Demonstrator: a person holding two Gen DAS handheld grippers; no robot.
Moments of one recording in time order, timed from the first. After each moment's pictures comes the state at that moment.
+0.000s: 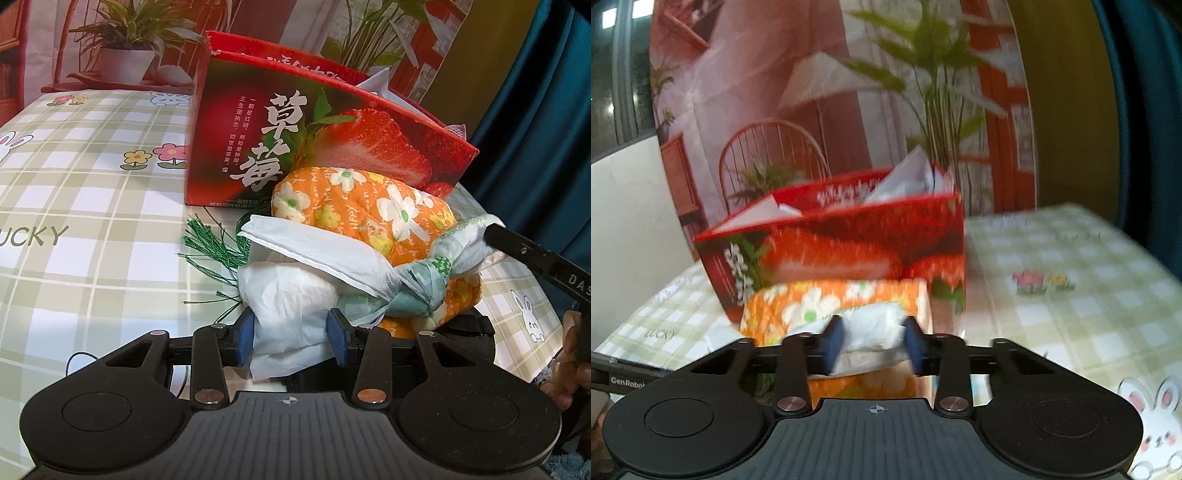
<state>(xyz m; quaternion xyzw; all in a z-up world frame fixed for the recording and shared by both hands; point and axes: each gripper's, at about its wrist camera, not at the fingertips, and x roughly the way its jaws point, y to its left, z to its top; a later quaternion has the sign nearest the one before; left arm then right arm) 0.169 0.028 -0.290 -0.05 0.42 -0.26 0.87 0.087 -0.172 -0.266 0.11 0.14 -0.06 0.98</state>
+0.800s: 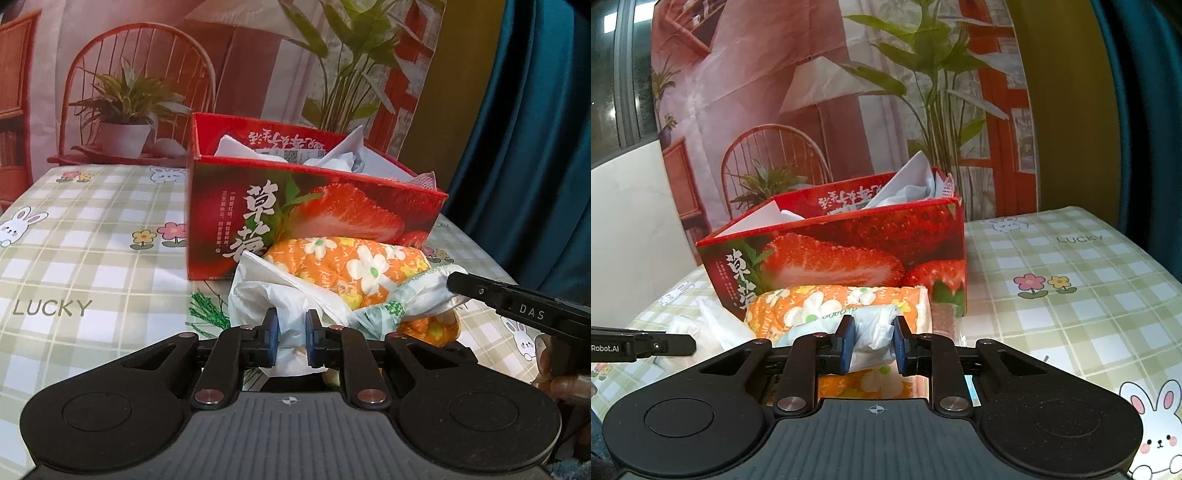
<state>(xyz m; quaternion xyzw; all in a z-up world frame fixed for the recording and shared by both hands) 0.143 0.024 -0.247 -0.02 0.33 -0.25 0.91 0.087 -0.177 -0.268 0.13 0.15 -0.06 0.98</state>
